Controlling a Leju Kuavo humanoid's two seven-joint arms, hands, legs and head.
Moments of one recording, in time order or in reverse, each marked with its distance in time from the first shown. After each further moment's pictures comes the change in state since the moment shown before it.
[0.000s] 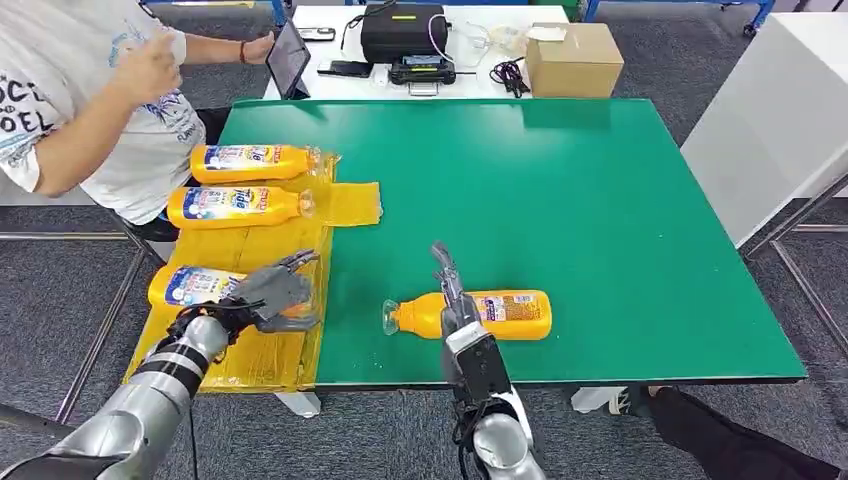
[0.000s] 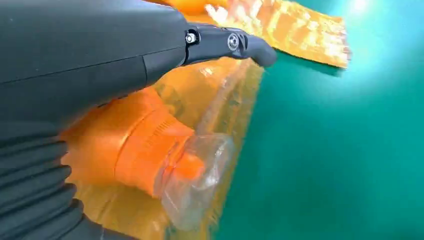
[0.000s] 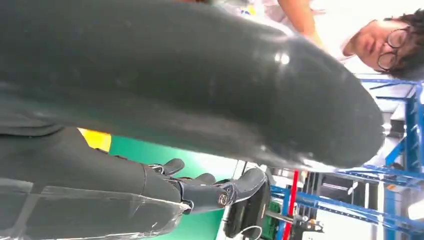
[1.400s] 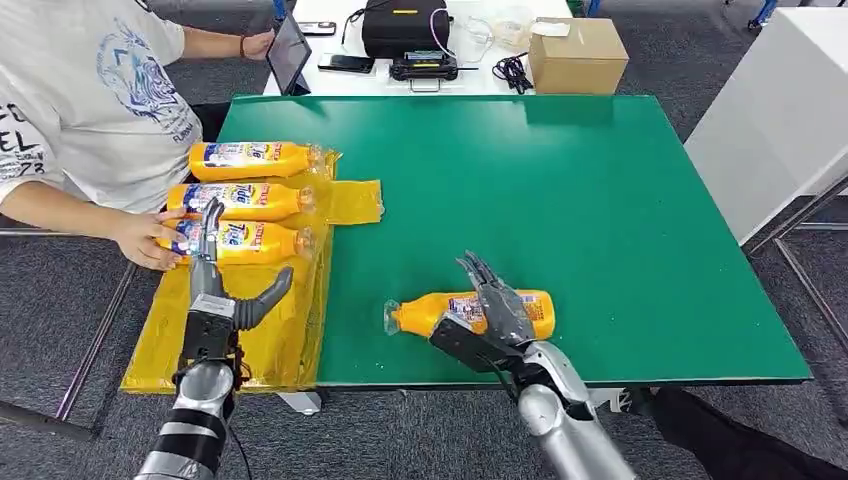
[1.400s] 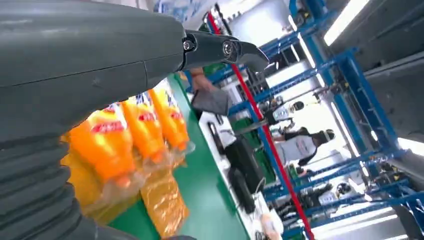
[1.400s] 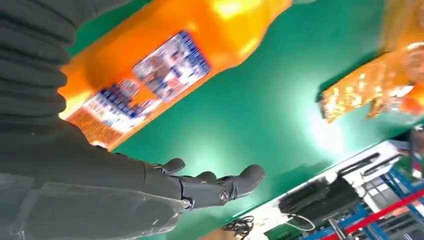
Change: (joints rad) left arm 0.354 -0.155 0.066 -0.626 0.515 0.617 -0.294; right arm -0.164 -0.281 0.040 0.124 0.460 0.012 0.303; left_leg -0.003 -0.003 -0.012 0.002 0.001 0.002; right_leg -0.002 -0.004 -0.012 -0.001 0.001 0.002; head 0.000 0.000
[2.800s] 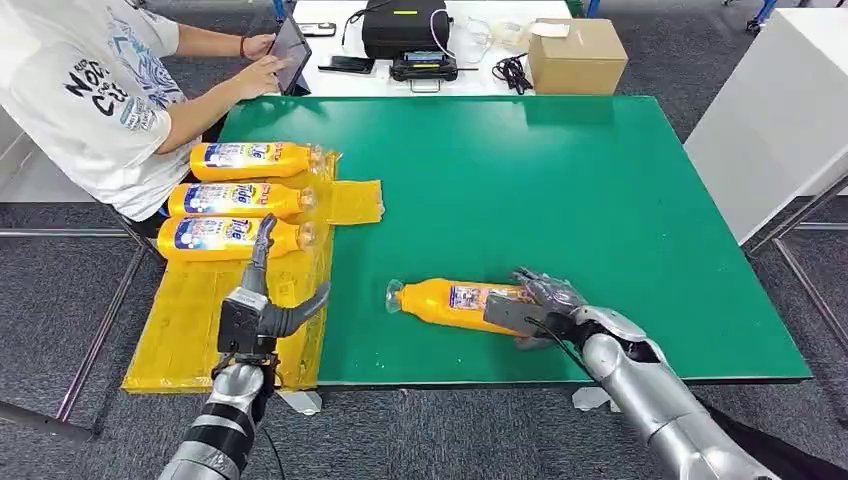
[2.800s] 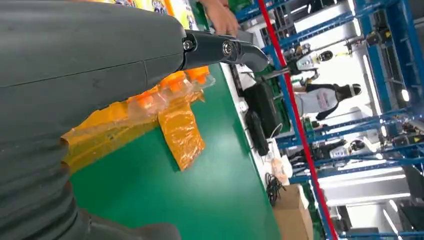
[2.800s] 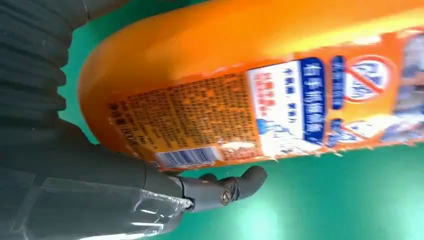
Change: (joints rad) left arm -0.069 -0.058 -0.026 0.214 0.068 -0.121 0.000; right arm -0.254 -0.290 0.154 0.236 -0.123 0.374 0.152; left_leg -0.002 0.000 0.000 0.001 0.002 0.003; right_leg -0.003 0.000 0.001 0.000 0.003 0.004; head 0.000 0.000
